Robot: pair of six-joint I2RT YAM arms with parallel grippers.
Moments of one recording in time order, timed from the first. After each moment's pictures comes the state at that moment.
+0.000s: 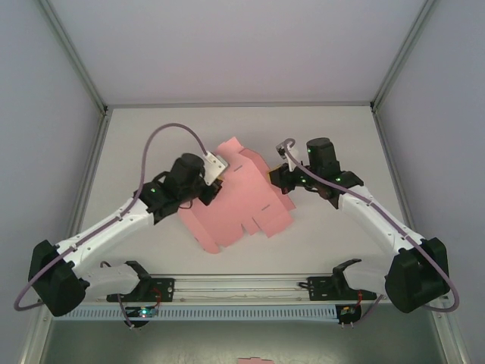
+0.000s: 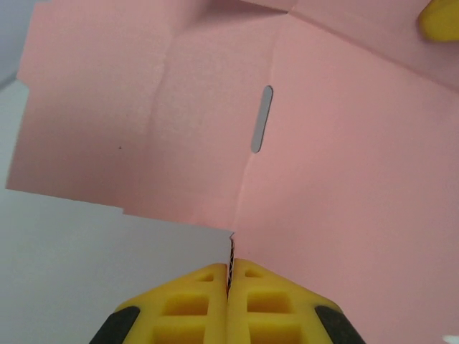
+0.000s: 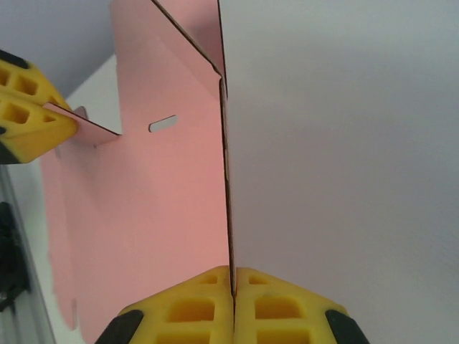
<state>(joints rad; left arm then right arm) -0.71 1.19 0.94 -0.41 -0.04 0.12 0.39 1.23 0.89 -0.33 -0.59 0.04</state>
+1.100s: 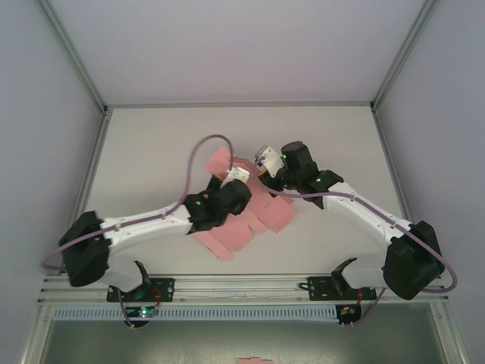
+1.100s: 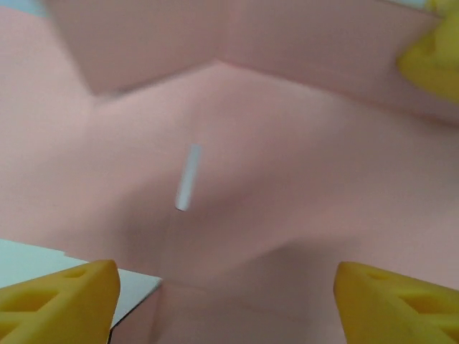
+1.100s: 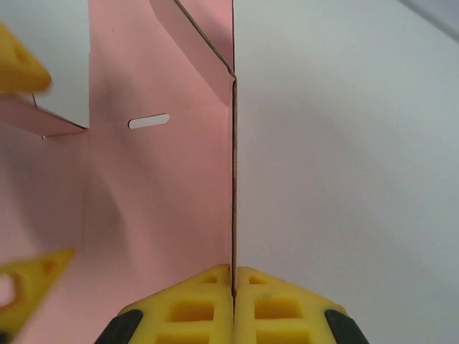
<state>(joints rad) -0.95 1.40 0.95 -0.32 -0.50 -0.27 0.56 1.32 0.94 -0.32 -0.23 -0.26</state>
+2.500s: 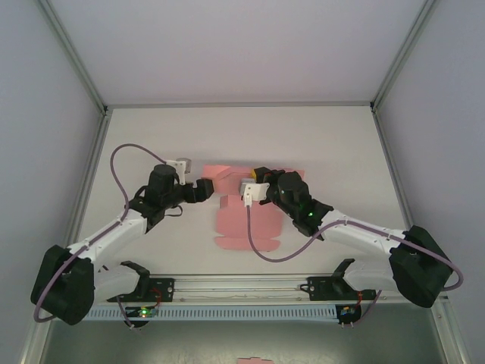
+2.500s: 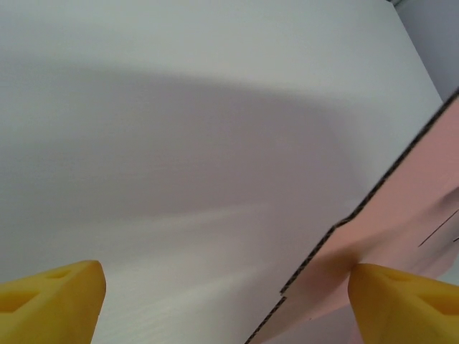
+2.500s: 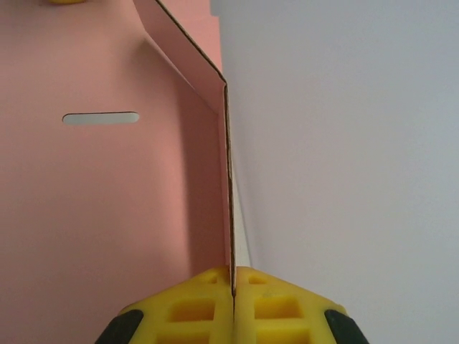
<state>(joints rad) -0.36 1.16 0.58 -0.01 0.30 -0.47 0.78 1.23 0.60 0.36 0.13 -1.10</state>
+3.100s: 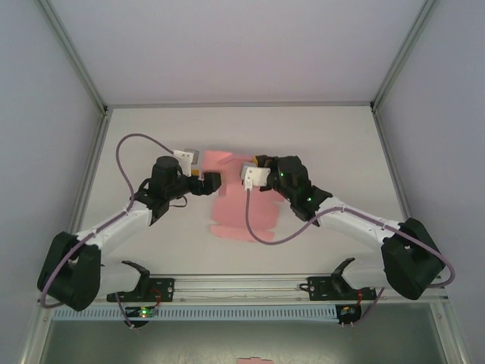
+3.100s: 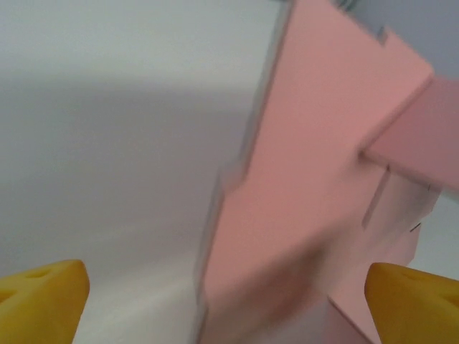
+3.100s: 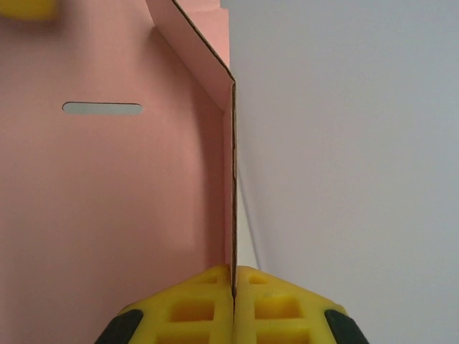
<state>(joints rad) -0.36 1.22 0.64 0.10 0.36 -0.37 0.67 1.32 0.76 0.28 0.07 -1.04</state>
